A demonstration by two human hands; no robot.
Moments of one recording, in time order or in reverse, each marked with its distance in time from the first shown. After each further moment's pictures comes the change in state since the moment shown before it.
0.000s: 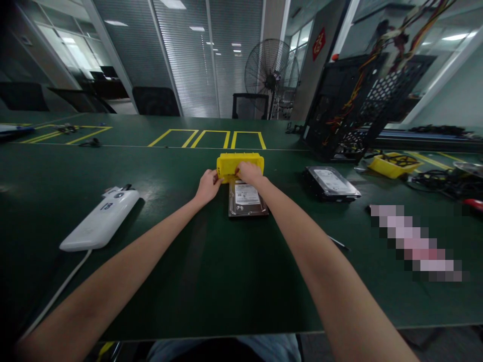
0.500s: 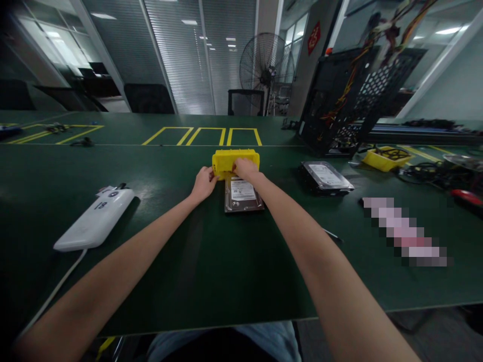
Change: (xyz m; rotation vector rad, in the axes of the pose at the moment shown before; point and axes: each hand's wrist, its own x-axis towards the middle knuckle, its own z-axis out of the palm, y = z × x) left_hand 0.001 0.000 0.002 0.082 0.013 0.017; right_hand -0.005 -0.002 -0.004 -0.020 -0.006 0.046
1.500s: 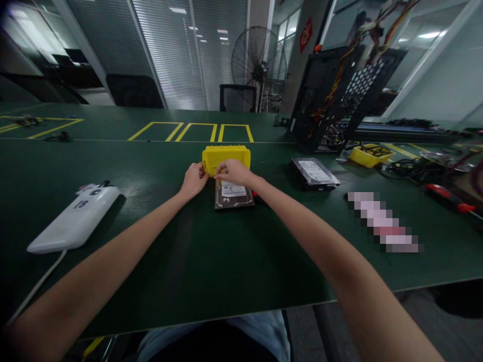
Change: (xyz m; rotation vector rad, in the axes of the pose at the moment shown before) left_hand 0.002 -0.003 0.006 -0.024 0.015 -0.010; right_hand -0.053 -0.012 -0.022 0.298 -0.025 -0.263
